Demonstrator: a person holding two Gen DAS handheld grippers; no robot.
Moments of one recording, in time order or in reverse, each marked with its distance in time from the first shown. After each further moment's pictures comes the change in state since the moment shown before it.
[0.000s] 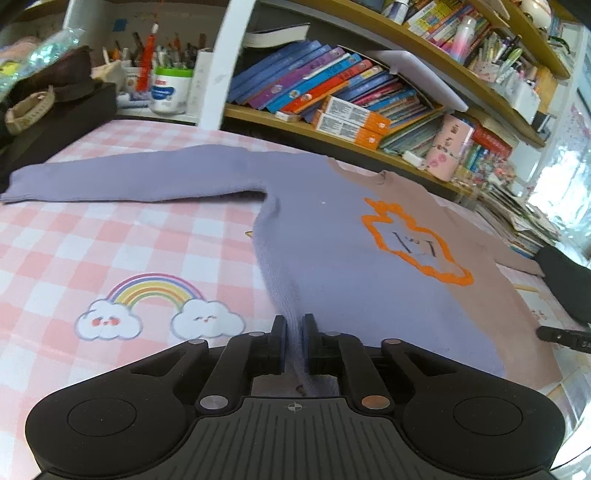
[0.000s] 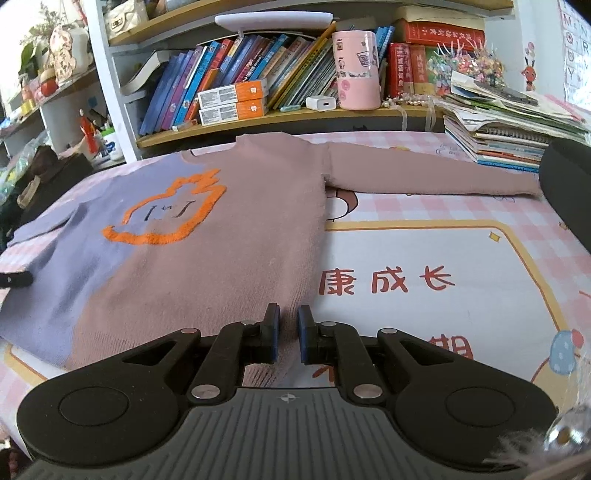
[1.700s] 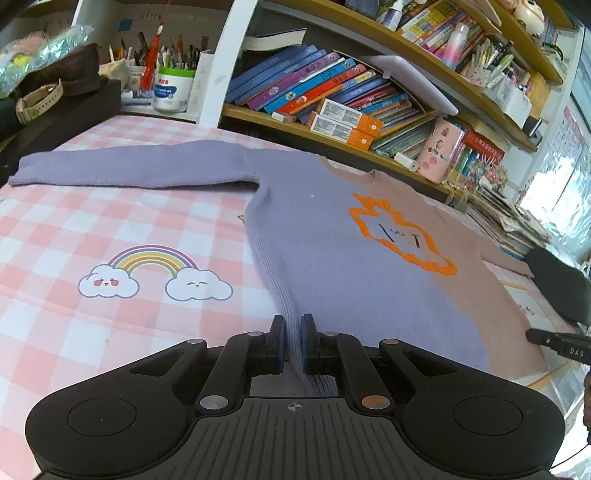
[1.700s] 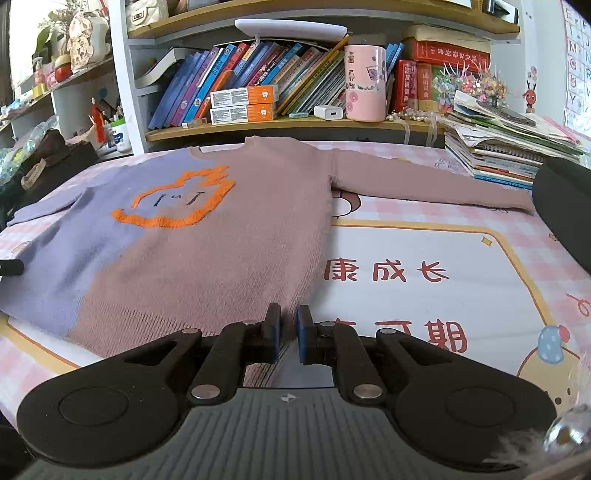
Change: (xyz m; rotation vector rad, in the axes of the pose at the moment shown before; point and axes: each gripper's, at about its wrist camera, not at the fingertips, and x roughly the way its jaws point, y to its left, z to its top) left arm -0.016 -0.007 -0.016 -0.031 -0.018 -0.034; right arm -0.010 0.015 -0.019 -0.090 -0.029 -0.027
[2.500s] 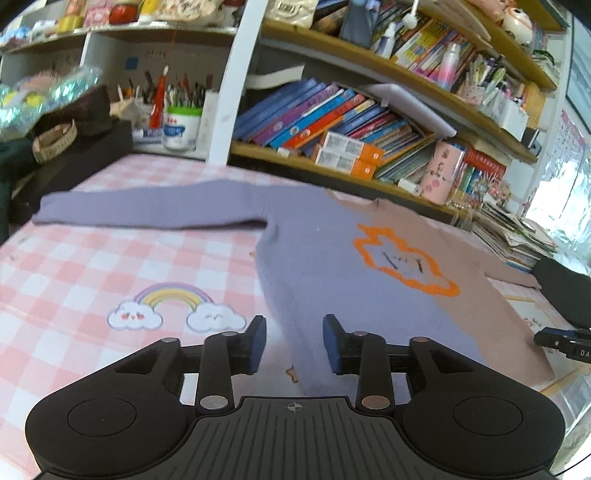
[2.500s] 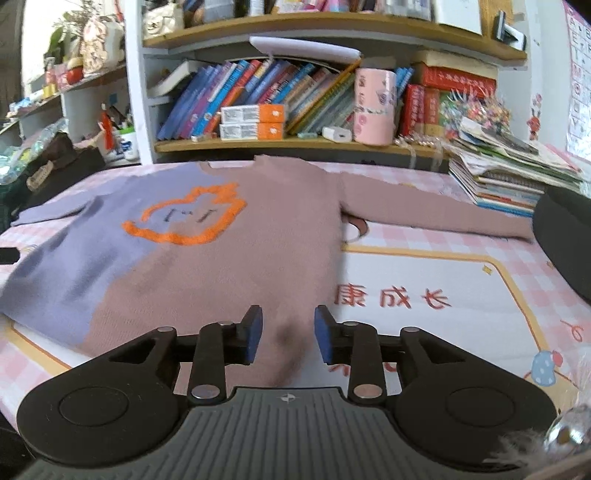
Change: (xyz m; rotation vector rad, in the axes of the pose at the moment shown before) left arm -0.025 -0.013 0.005 0.064 -0.107 0.056; right arm -0.011 0.017 0.009 -0.058 -0.060 0.009
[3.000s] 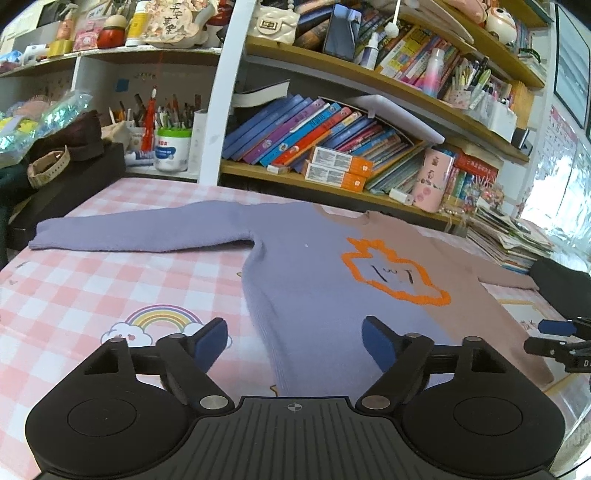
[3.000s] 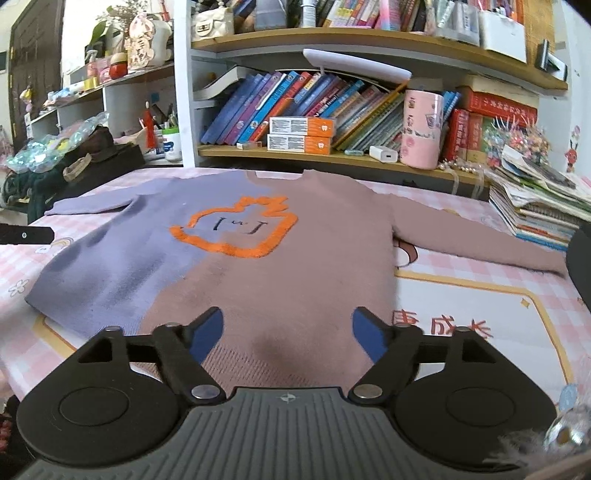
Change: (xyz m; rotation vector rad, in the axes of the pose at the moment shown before) left arm -0.002 -0.013 0.003 0.032 -0.045 0.007; right arm 0.003 0.029 0.009 -0.087 -0.031 0.083
